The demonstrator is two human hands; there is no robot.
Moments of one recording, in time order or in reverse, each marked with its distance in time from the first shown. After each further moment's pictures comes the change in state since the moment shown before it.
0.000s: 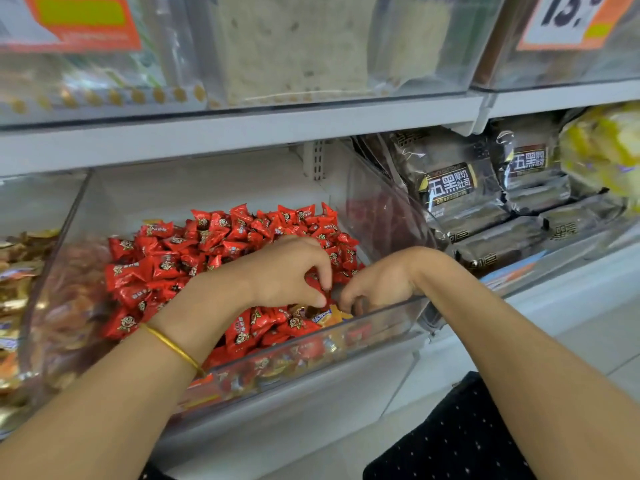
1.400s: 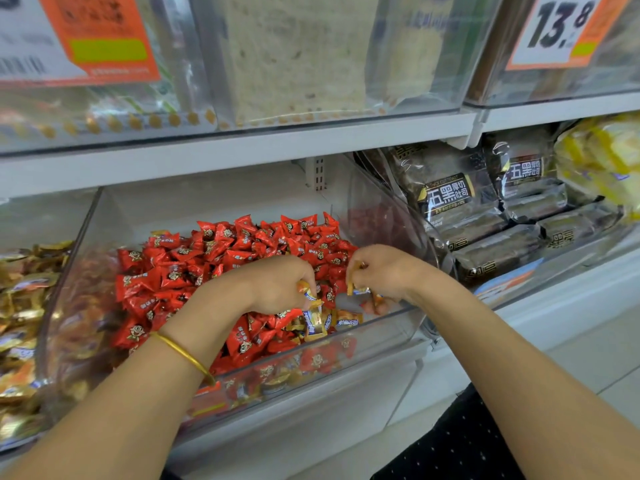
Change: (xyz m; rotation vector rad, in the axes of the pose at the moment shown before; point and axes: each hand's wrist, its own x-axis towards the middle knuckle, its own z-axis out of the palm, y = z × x) left_hand -0.004 -0.007 -0.005 -0.042 -0.133 -0.200; right_hand -0.005 -0.006 0.009 0.714 0.597 0.137
